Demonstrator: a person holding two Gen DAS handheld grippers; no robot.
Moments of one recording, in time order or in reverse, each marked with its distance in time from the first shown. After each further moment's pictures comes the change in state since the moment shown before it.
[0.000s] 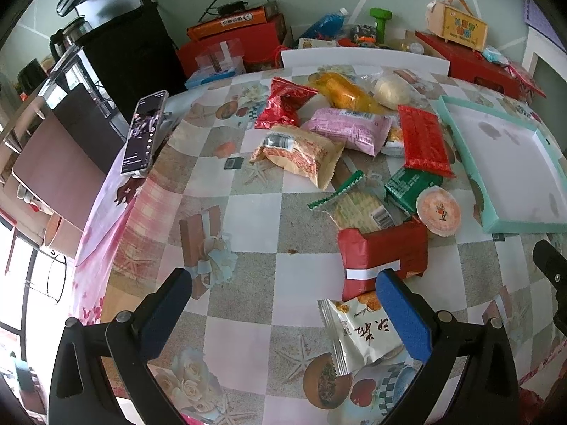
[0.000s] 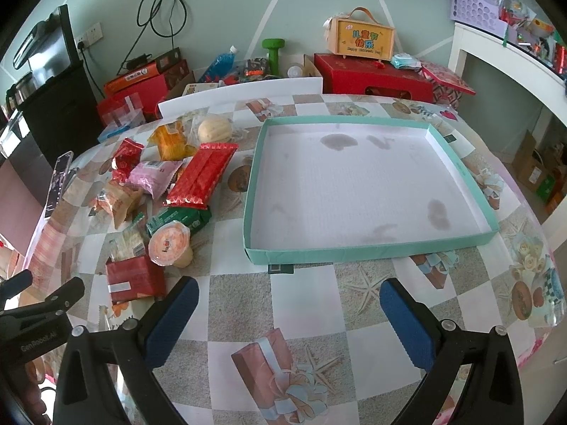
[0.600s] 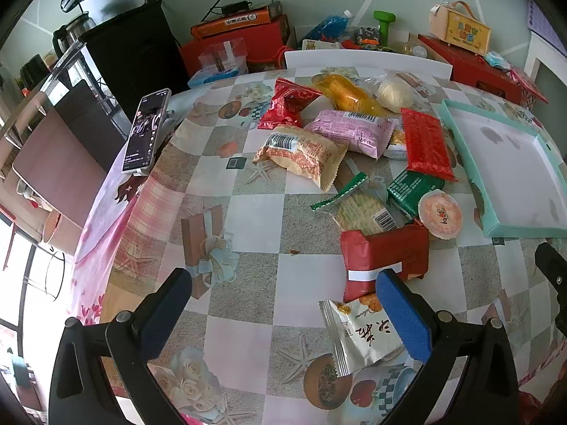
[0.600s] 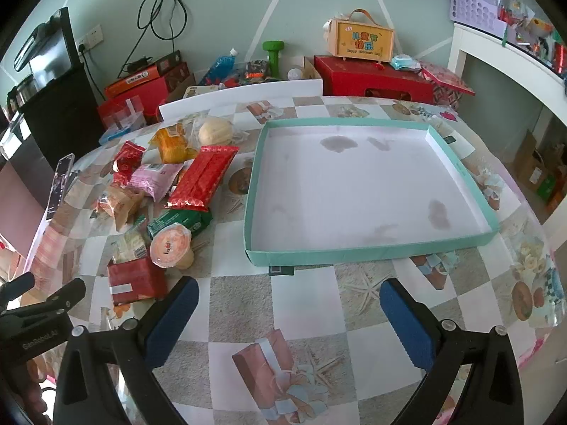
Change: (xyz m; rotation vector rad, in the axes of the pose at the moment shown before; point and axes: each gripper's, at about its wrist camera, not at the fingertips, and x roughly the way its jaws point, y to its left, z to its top) left arm -0.002 0.004 0.000 -0.020 -0.013 0.000; right arm -0.001 0.000 0.001 -0.017 -0.014 -0.022
